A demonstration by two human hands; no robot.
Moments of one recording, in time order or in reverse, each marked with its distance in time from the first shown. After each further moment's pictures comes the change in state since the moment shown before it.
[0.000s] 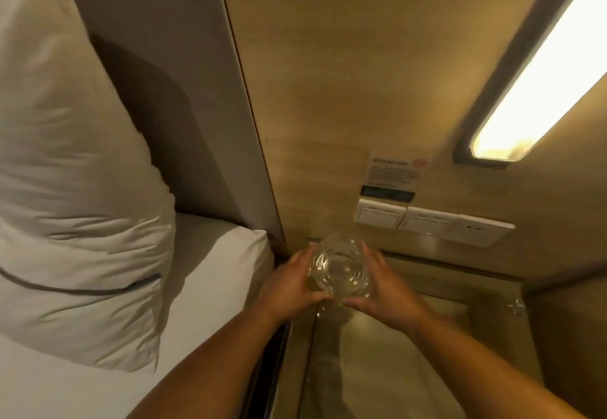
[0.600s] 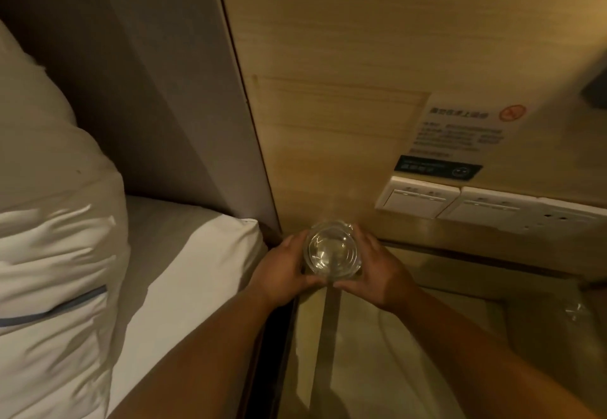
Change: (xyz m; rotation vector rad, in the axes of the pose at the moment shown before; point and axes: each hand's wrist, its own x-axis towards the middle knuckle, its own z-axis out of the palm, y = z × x) left_hand 0.081 -0.102 0.041 -0.032 -0.017 0.041; right_hand 0.097 0.055 0.079 -0.050 -0.005 0.013
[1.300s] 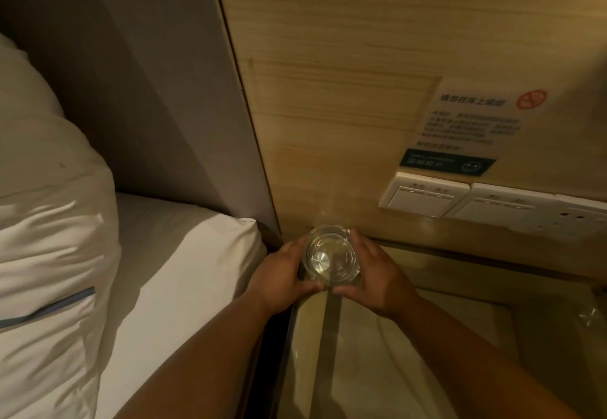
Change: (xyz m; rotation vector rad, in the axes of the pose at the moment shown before) left_hand 0.001 -0.018 0.014 0.034 0.021 0.024; right_hand 0.007 0.020 0.022 -0.063 -0.026 -0.025
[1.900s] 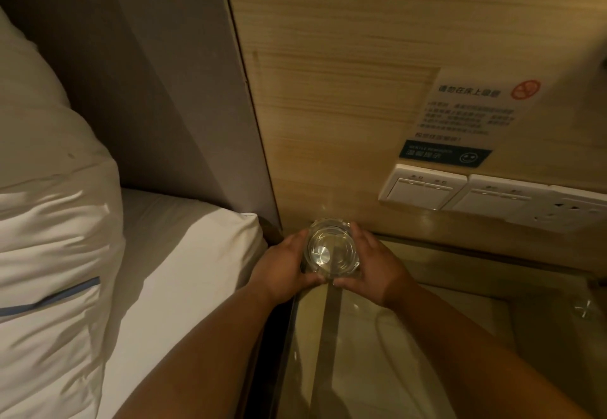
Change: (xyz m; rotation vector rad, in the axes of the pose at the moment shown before) left_hand 0.002 0.005 -0.002 0.087 -0.007 -0.008; right_hand 0.003 -0.002 0.000 -0.028 -0.015 0.021
